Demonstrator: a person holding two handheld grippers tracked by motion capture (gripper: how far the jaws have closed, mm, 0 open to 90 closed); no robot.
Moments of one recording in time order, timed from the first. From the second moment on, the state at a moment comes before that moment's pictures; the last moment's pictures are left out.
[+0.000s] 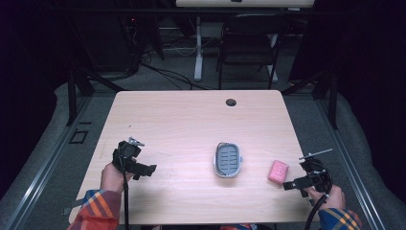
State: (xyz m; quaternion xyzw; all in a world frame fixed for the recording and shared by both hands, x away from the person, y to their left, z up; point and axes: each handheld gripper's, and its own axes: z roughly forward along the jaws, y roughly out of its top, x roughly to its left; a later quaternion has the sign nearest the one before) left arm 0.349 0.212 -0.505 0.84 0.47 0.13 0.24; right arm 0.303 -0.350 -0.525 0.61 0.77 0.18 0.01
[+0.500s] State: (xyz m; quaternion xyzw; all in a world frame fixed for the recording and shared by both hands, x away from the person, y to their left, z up) left arm 0.348 0.210 -0.504 0.84 0.47 0.13 0.24; right arm 0.302 -0.343 -0.526 0.61 0.78 0.18 0.02
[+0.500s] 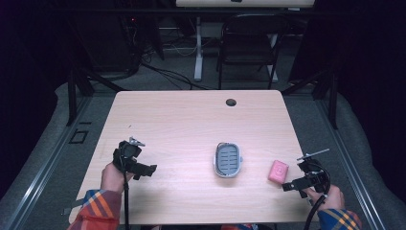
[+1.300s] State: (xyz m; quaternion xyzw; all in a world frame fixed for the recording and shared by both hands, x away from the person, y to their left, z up) left arm 0.305 0.255 -0.499 0.80 0.51 0.16 0.26; right arm 0.303 -0.329 -0.519 0.62 0.77 0.17 0.05
